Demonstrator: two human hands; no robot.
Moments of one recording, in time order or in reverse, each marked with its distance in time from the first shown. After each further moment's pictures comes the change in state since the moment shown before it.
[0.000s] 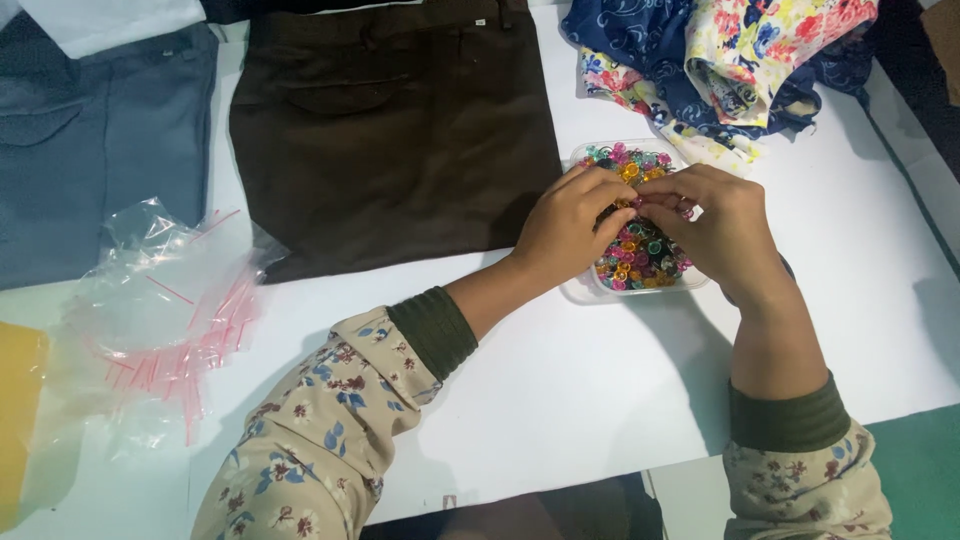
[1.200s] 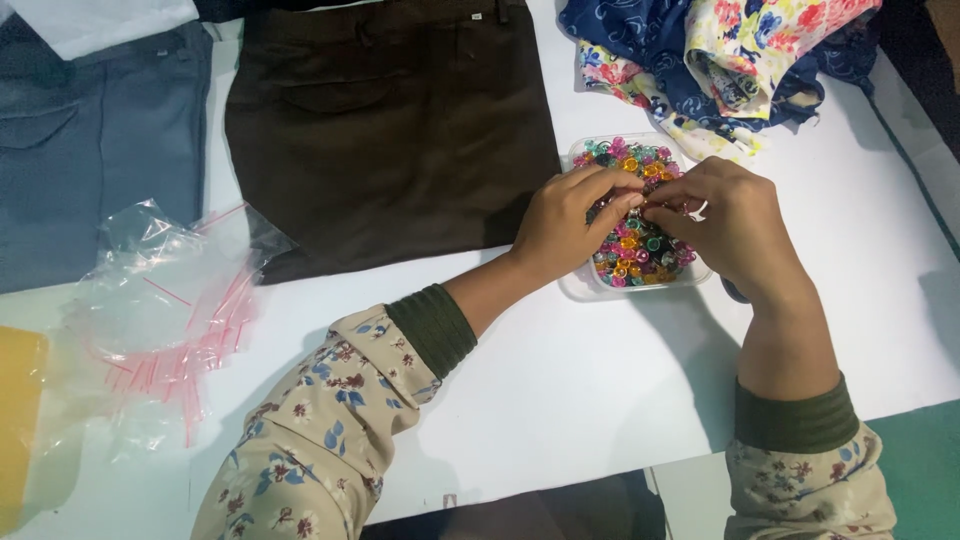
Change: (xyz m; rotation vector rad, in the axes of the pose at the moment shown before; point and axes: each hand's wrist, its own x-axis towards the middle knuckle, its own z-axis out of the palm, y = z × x) left_hand 0.006 0.015 -0.013 -0.145 0.082 0.030; right_hand -0.006 0.011 -0.009 -0.191 -0.072 -0.086
